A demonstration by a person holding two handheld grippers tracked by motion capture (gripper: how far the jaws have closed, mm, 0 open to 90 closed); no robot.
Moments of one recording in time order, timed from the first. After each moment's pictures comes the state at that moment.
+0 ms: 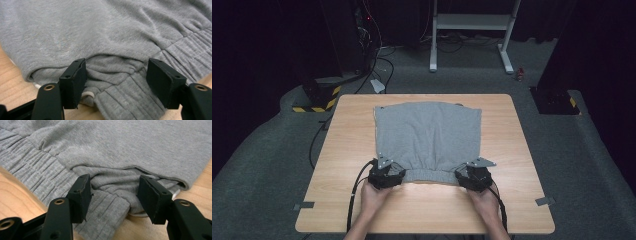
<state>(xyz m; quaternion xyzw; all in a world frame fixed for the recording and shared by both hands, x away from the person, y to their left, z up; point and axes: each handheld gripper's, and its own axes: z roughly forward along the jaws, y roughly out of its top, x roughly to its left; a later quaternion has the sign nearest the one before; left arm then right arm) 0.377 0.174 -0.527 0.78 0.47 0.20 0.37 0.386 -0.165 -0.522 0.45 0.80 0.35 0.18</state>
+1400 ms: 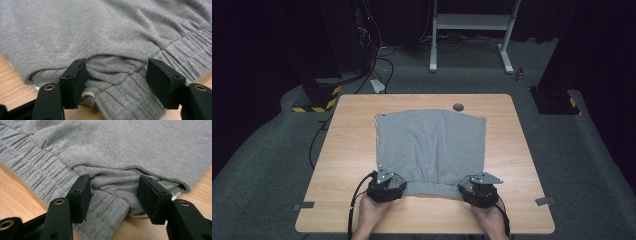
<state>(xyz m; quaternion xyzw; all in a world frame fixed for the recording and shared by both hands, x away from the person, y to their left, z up) 0.335 0.170 -0.527 0.78 0.45 0.19 0.38 0.338 -0.177 -0.523 0.44 0.80 0.36 0.18</state>
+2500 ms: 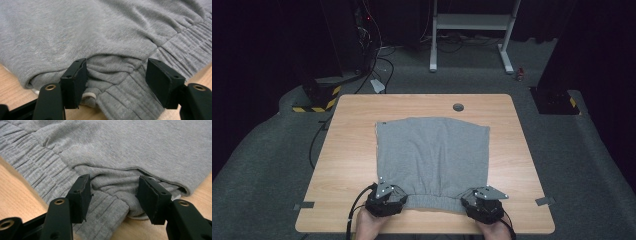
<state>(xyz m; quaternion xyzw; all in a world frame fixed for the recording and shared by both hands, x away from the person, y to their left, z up) 0.296 0.166 -0.525 0.80 0.43 0.17 0.37 0.296 -0.185 -0.522 0.43 0.81 0.35 0.18</state>
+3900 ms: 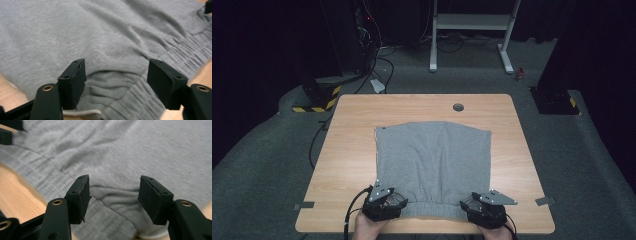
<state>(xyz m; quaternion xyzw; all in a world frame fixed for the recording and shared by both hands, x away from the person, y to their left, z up) 0.286 0.172 -0.511 0.79 0.43 0.14 0.41 0.280 -0.190 -0.510 0.42 0.79 0.42 0.14</state>
